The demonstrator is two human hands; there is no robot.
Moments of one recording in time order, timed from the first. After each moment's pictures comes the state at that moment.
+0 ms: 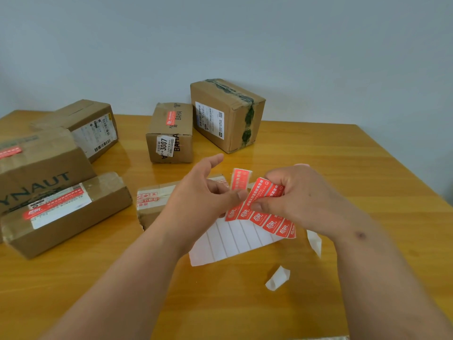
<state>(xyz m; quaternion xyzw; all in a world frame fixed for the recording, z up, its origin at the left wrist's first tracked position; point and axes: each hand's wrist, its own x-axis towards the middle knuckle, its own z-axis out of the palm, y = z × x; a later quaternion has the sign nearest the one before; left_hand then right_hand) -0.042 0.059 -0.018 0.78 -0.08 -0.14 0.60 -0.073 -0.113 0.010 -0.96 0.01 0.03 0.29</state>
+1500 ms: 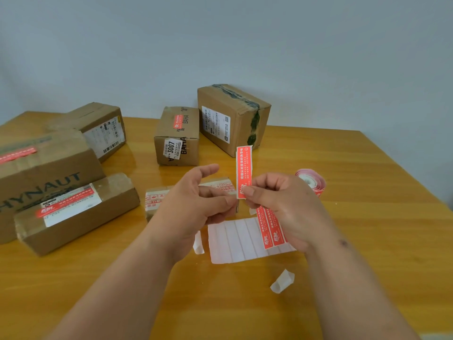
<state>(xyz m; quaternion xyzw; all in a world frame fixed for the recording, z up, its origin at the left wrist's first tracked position) -0.043 0.082 -0.023 0.66 -0.05 -0.17 0.73 -0.072 -0.084 -0.013 -0.80 0.06 -0.03 0.59</state>
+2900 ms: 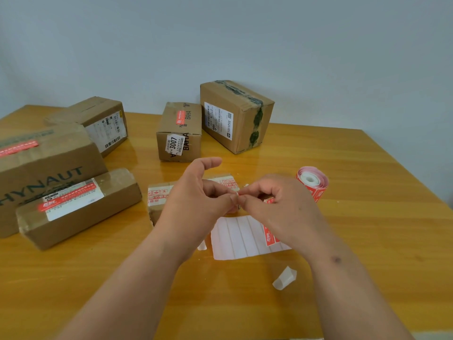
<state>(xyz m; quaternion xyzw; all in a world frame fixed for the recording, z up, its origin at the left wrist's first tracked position) -0.052 0.079 -0.023 0.73 -0.09 -0.07 0.67 -0.078 -0.072 -0.014 -0.91 -0.01 -0.10 0.40</state>
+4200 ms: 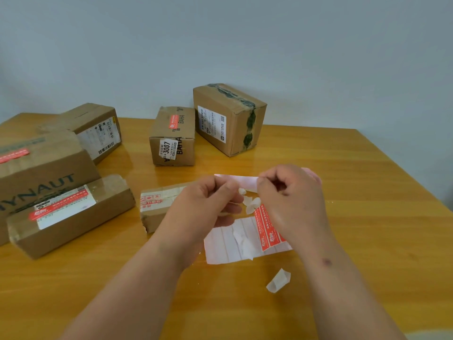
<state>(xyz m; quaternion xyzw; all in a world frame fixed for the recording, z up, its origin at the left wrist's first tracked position) -0.051 0.063 -0.025 0.71 -0.05 -0.15 0.69 -0.079 -0.081 -0.012 -0.89 0.08 -0.23 0.40</state>
